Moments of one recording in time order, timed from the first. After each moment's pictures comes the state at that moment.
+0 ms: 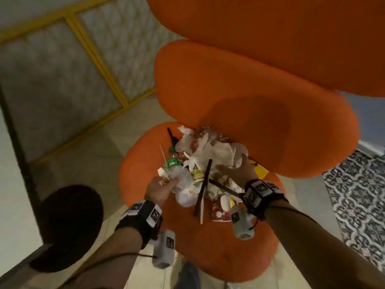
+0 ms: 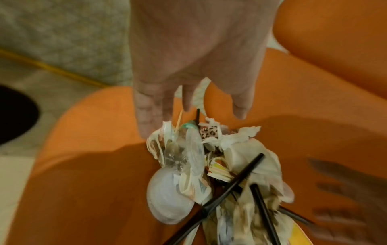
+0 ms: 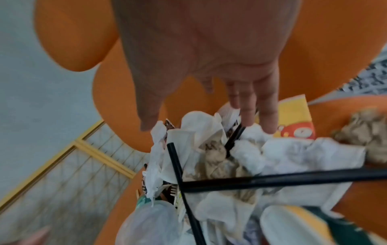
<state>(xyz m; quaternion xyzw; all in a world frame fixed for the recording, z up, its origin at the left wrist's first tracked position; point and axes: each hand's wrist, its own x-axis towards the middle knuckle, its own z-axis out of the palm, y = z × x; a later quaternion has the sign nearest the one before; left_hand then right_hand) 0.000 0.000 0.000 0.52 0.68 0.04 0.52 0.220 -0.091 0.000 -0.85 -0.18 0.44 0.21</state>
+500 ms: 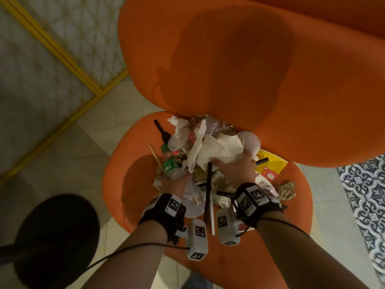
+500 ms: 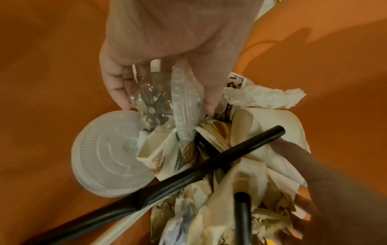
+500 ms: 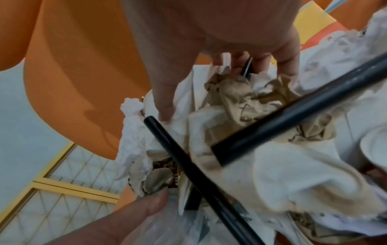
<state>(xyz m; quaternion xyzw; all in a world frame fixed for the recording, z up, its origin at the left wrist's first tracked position) 0.059 0.057 -0.103 0.36 0.71 0.03 0.61 0.204 -0.033 -0.076 -0.89 -0.03 0.36 0.28</state>
